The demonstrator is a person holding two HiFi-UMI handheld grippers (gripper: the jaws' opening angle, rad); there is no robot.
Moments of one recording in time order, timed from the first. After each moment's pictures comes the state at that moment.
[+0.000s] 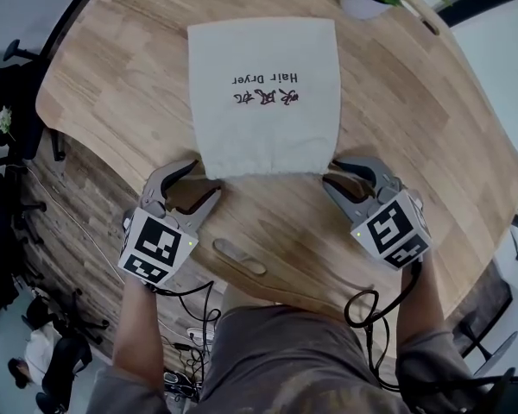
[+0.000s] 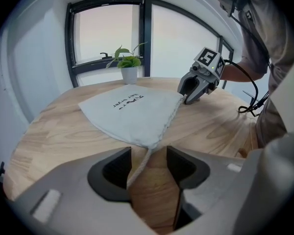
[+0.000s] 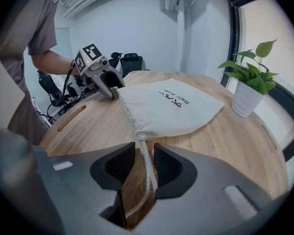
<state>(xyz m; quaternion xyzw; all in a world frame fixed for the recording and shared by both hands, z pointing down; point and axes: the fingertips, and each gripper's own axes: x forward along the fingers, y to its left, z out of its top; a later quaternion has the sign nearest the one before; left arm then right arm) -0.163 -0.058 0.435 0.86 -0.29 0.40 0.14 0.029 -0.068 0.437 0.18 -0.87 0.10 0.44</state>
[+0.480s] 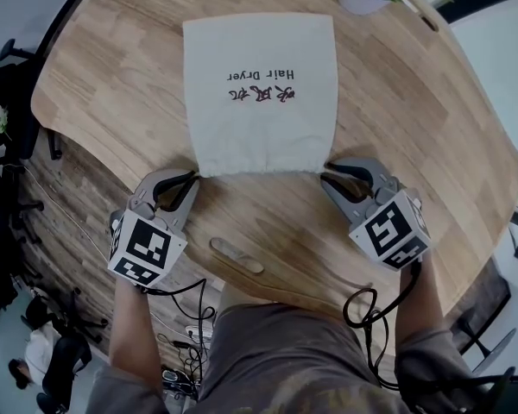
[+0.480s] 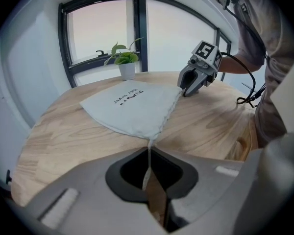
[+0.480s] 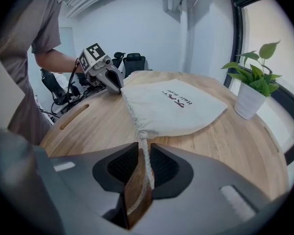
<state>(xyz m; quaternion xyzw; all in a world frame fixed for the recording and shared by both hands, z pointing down) -0.178 -0.052 0.437 0.85 -0.28 0.43 0.13 0.029 -0.063 0.436 0.17 -0.88 0.09 0.44</state>
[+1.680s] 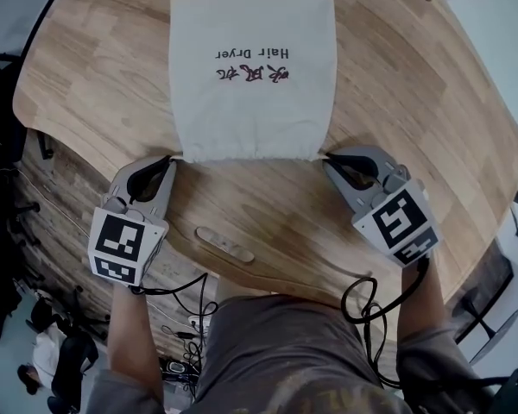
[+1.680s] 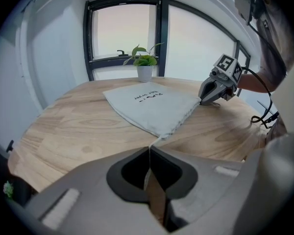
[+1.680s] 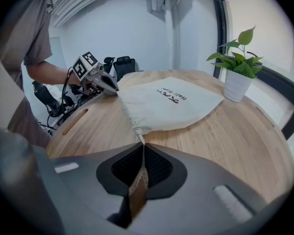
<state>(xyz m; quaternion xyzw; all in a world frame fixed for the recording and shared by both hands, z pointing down) -0.164 -0.050 0.432 0.83 -0.37 0.39 0.17 0.070 -0.038 0.434 0.21 -0.87 0.15 0.42</state>
